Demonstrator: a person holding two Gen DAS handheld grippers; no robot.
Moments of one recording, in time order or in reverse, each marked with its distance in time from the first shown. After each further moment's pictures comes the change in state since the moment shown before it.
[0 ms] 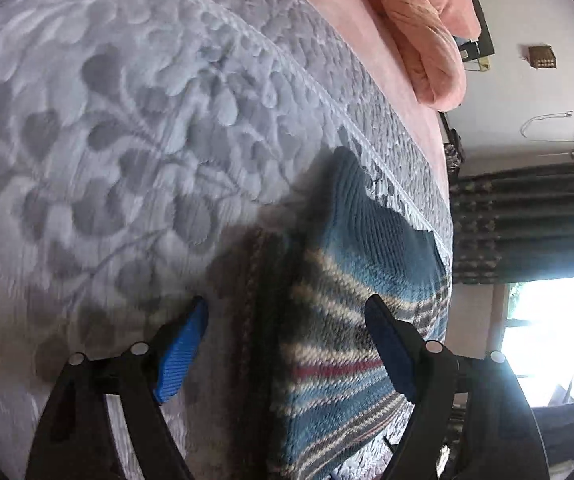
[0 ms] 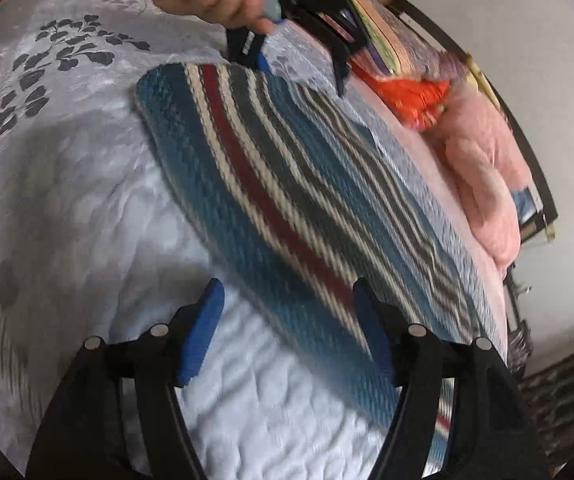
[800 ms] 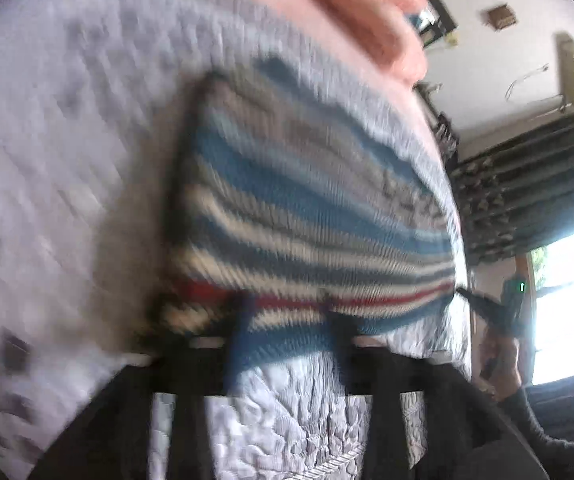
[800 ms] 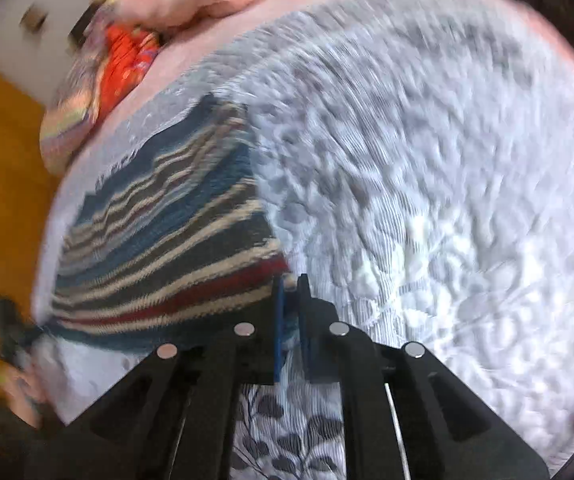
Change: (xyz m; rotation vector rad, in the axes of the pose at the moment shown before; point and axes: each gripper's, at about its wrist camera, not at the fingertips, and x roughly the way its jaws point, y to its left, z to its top) left arm -0.067 -0.022 -0.170 0.152 -0.158 0.084; right arm 0.024 -0.337 -0.275 1.204 0.263 0.358
